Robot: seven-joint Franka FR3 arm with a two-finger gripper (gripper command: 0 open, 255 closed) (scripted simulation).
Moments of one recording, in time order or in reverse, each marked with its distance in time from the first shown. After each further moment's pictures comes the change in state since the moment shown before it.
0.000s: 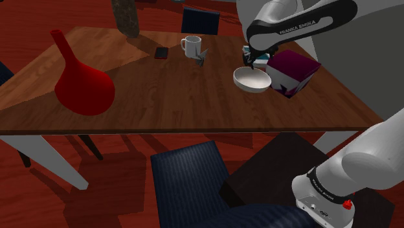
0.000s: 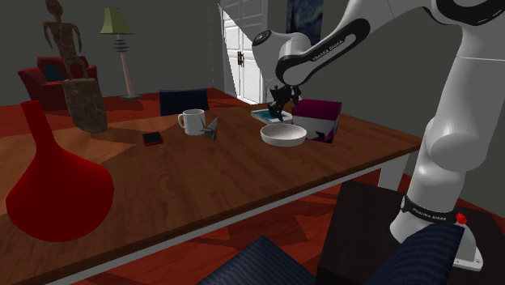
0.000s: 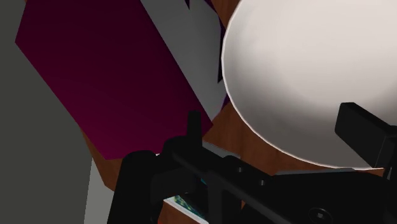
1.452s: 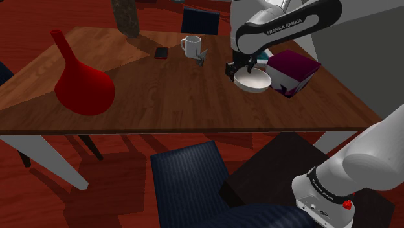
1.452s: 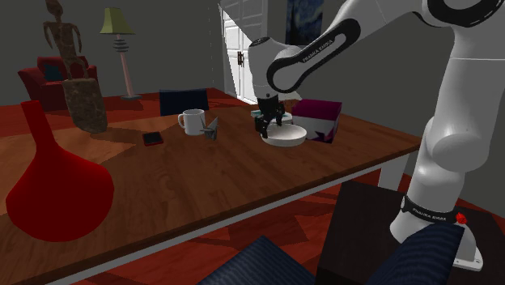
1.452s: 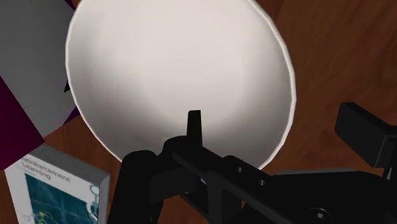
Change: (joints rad) arm 0.033 0.056 0.022 -0.023 0.288 0.193 -0.264
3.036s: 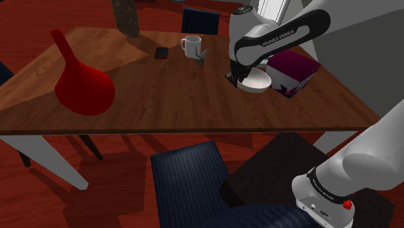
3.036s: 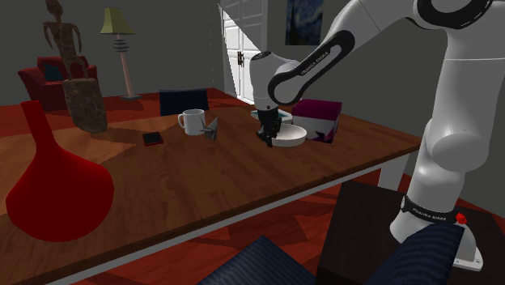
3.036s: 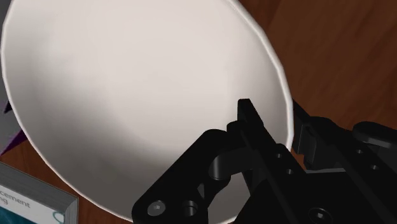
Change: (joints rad) arm -0.006 0.050 -0.005 -0.055 0.012 0.116 -0.014
